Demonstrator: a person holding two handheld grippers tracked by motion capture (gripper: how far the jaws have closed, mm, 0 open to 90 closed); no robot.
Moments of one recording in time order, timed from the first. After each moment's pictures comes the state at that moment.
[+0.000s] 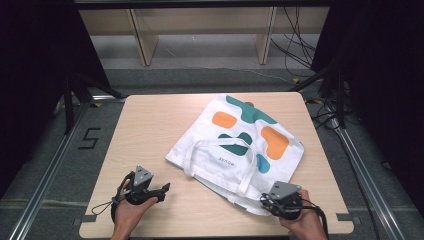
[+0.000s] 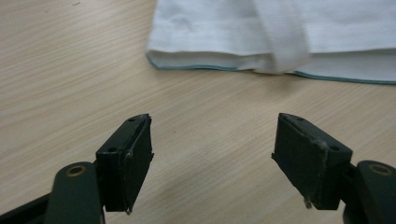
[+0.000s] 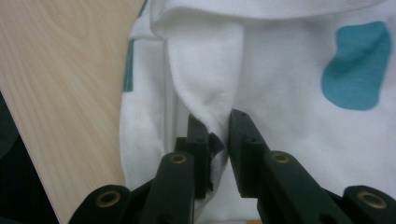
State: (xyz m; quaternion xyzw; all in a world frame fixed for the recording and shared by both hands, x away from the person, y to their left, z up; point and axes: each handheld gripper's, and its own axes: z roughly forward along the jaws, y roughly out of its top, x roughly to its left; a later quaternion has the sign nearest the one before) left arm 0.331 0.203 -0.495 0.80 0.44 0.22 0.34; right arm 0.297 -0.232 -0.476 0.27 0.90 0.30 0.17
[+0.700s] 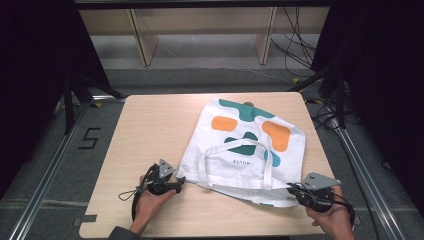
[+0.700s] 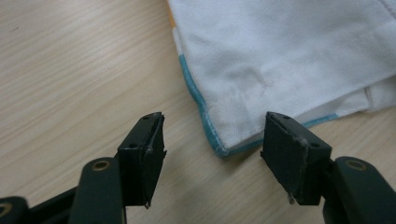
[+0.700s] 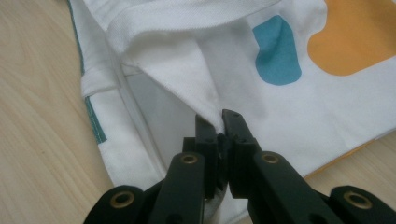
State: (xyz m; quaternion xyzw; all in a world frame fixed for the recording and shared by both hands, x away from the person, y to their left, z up) left arm 0.365 0.153 -0.514 0.82 0.41 0.22 0.33; right arm 0.307 -0.301 -0.463 0.33 0.86 0.34 0.21
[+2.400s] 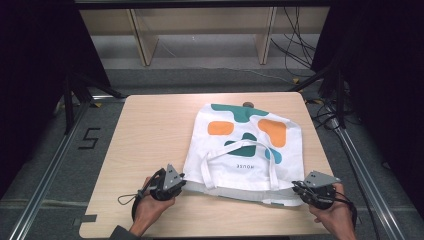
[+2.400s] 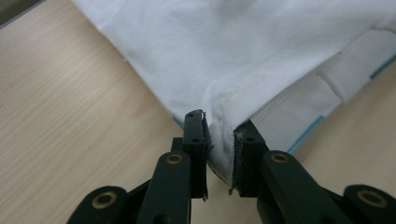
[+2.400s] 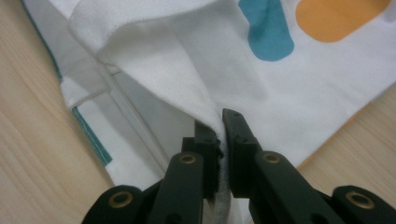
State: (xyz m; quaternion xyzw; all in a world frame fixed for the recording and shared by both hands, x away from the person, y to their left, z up) left arm 0.332 0.142 -0.493 0.86 0.28 0.25 0.35; right arm 0.317 -0.313 -0.473 0.33 0.86 0.31 0.23
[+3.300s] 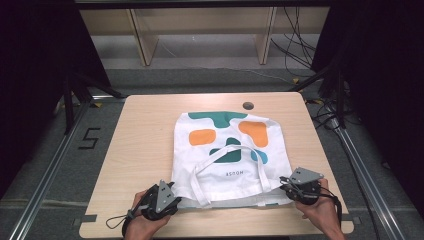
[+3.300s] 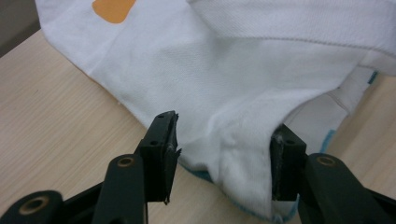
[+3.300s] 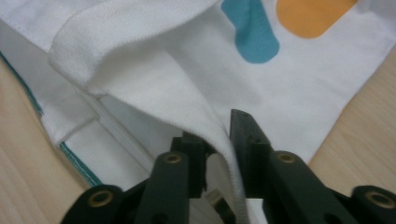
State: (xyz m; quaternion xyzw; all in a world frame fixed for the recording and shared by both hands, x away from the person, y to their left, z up) left arm 0.293 0.149 -0.489 0.85 0.28 0.28 0.34; right arm 0.331 -0.282 -0.476 0.31 0.87 0.32 0.23
